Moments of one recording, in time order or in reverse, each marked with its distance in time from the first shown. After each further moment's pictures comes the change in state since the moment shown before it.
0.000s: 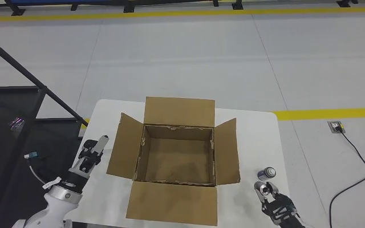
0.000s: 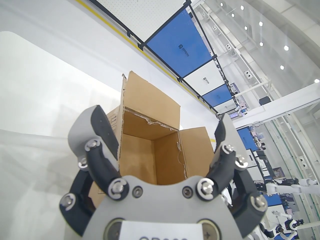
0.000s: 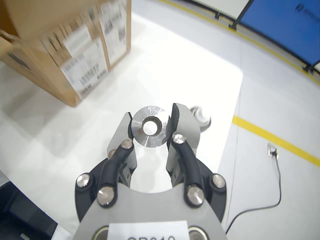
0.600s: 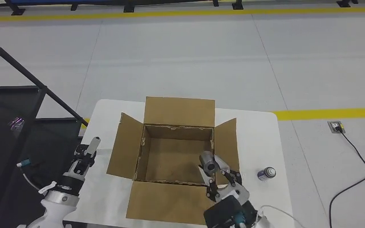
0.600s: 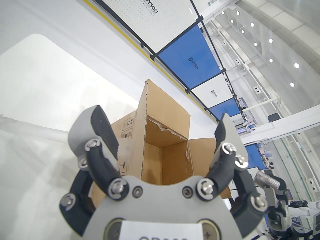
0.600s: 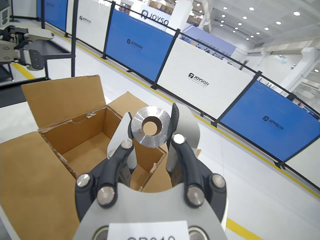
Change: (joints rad) left arm 0.050 -0.013 -0.014 0.000 0.008 0.026 0.089; right arm 0.348 -0.051 -0.596 -0.274 -0.348 0.175 0.290
